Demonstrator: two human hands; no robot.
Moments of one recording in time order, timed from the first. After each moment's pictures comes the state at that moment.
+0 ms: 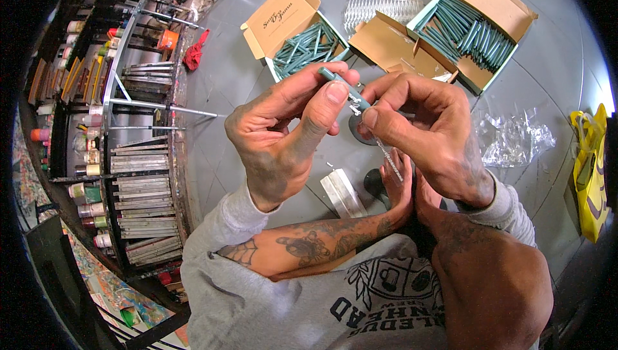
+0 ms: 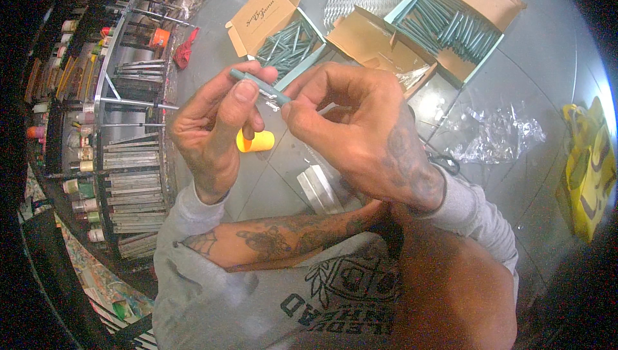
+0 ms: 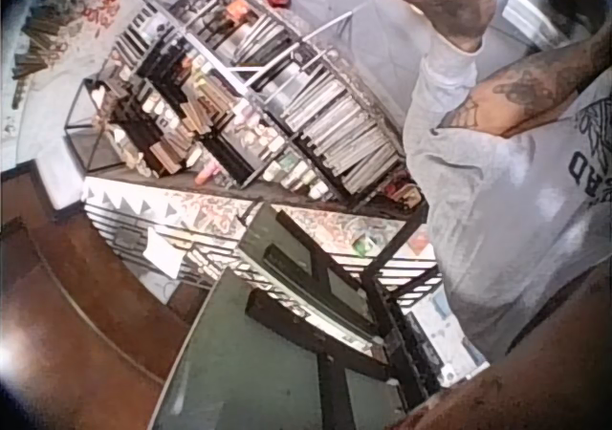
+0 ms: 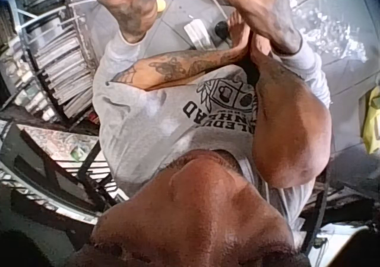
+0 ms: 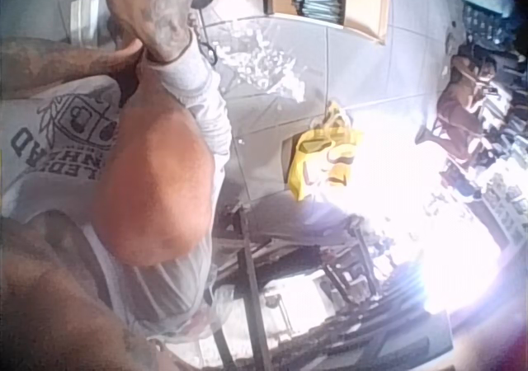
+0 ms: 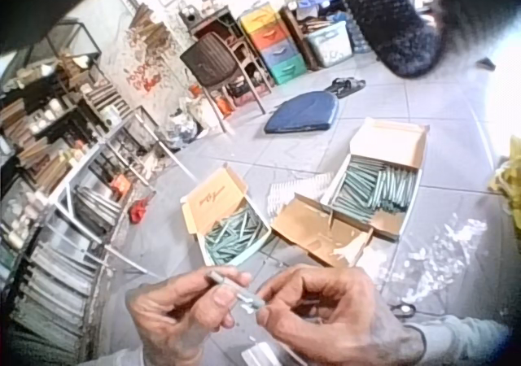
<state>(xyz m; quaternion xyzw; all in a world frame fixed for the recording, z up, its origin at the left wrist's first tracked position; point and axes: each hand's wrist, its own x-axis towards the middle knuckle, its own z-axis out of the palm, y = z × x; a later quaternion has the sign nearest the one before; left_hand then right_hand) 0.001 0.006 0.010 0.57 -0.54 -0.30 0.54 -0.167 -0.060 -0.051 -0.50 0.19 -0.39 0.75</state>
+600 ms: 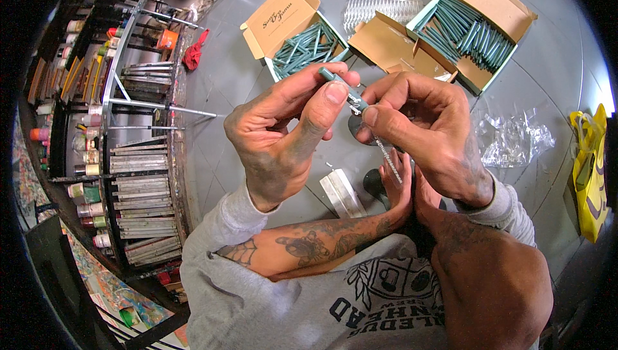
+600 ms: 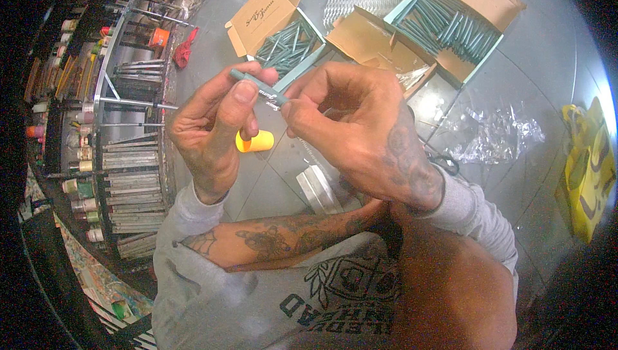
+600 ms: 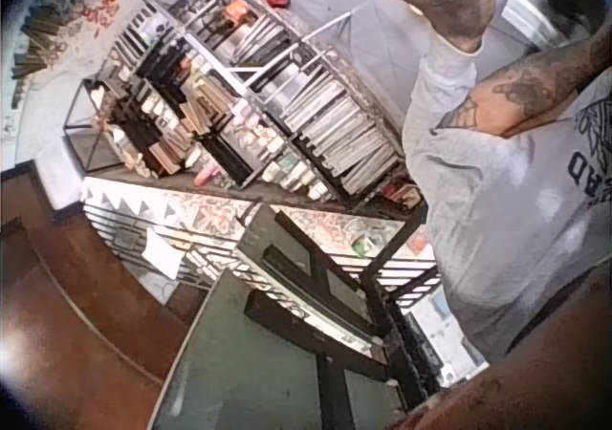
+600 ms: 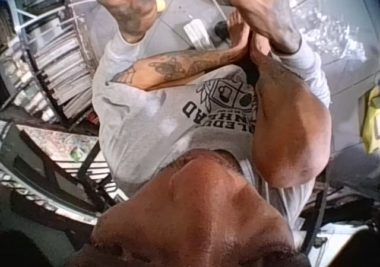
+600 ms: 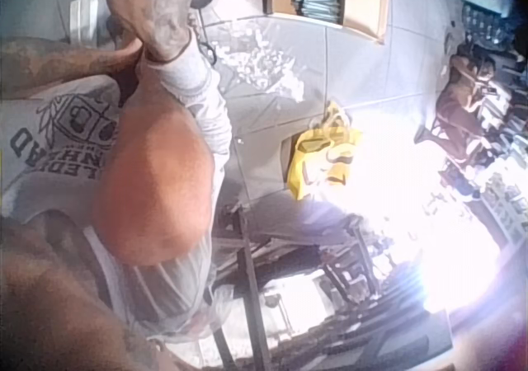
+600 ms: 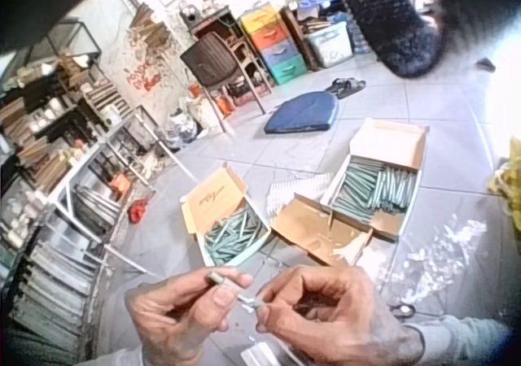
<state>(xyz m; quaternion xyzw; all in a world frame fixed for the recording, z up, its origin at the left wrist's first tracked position) 0.004 0.006 0.008 0.56 -0.55 -0.30 0.54 -0.165 -0.059 -0.050 -0.49 0.19 -0.40 0.75</state>
